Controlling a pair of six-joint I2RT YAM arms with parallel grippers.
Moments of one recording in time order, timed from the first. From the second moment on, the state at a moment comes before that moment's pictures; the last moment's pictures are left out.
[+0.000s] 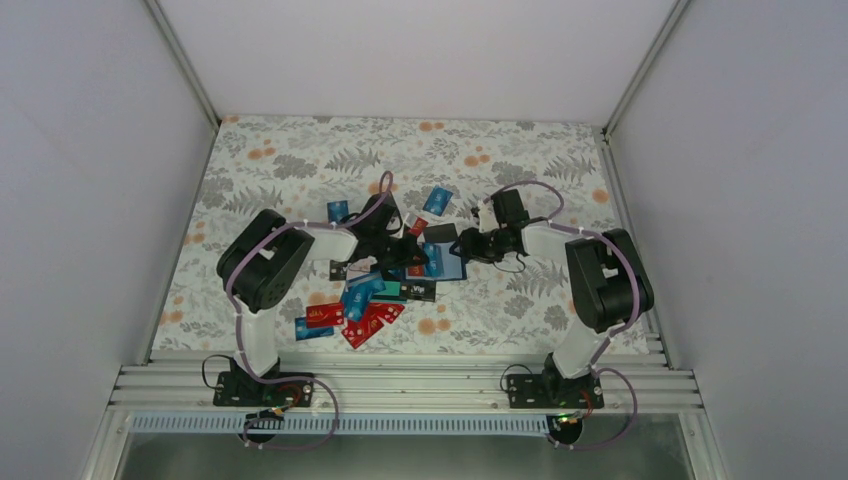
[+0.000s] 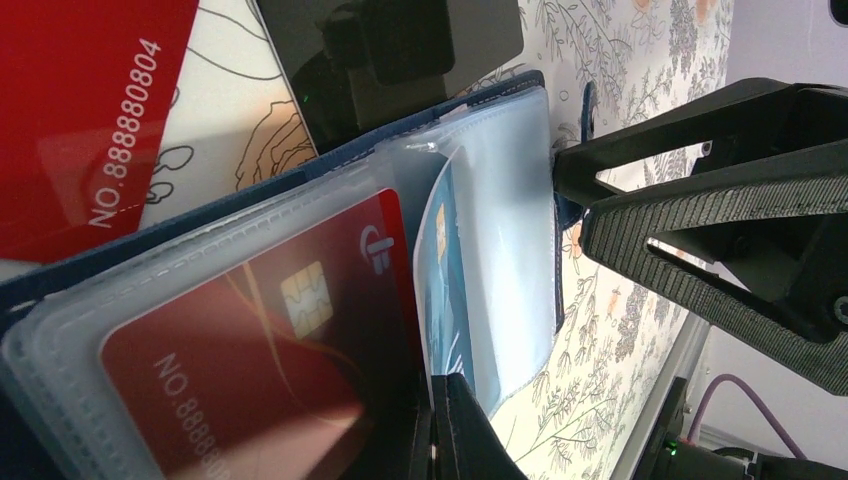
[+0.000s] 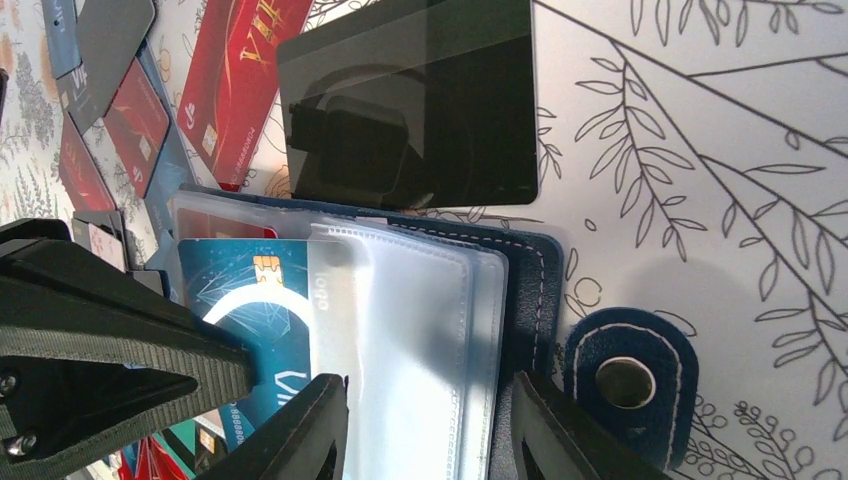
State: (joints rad) left arm -0.61 1.95 0.98 0.07 0.64 -0.74; right arm 0.30 1.73 0.87 -0.25 -0.54 0.39
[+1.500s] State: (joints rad) left arm -0.66 2.04 1.19 -0.15 0.64 -0.69; right arm 0.33 1.67 0.76 -0.11 -0.51 0.47
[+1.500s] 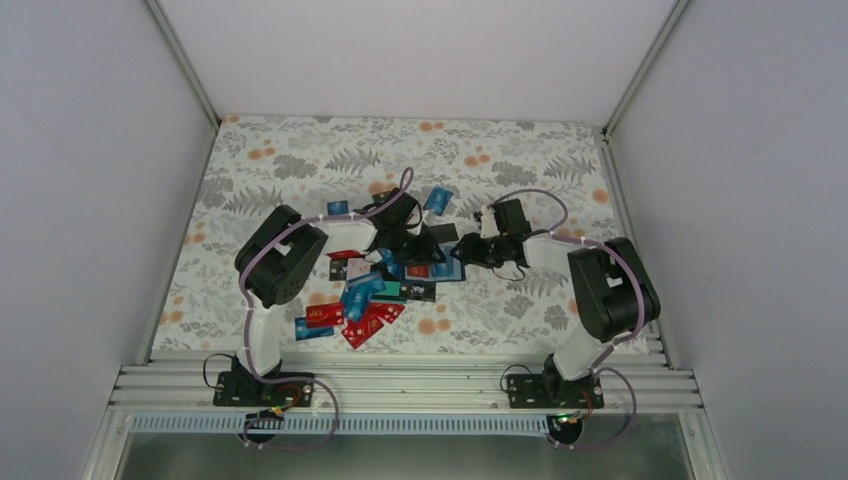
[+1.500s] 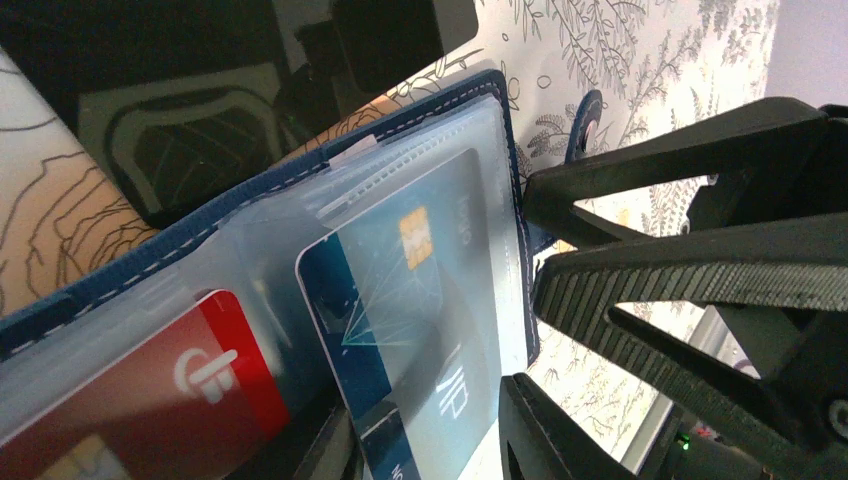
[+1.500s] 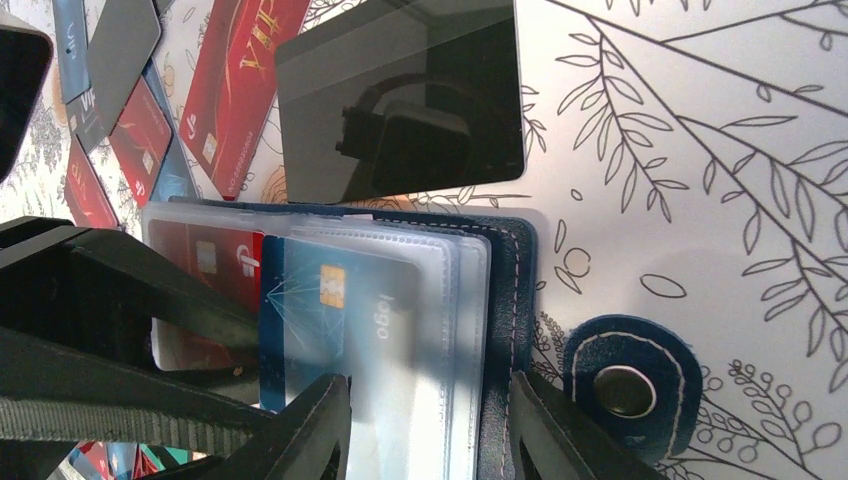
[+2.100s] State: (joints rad) left arm -0.77 2.07 1.38 -0.40 0.44 -0.79; right arm 0.33 1.65 0.74 -0.09 -0.48 0.51
